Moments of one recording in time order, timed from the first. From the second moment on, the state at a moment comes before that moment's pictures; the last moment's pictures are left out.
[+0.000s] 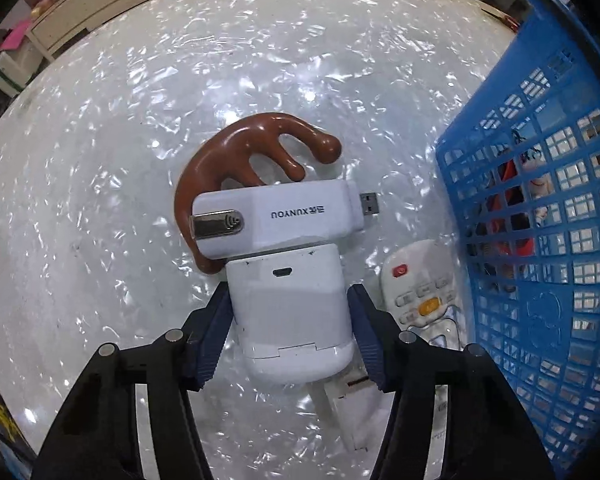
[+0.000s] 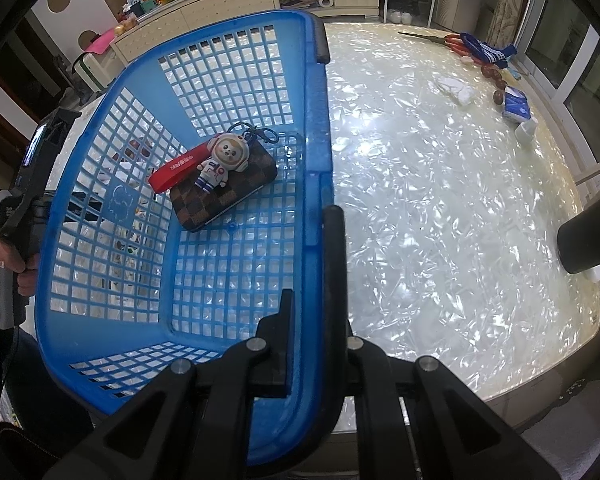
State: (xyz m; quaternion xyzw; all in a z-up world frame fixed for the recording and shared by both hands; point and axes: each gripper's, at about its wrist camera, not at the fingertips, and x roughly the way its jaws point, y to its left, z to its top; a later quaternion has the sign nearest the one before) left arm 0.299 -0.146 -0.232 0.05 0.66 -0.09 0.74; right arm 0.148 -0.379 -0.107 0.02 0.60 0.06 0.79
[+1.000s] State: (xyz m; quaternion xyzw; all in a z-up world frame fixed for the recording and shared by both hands) left arm 0.227 -0.124 -0.077 0.16 0.51 -0.18 0.82; right arm 0.146 -0.378 -0.105 0.02 0.61 0.05 0.79
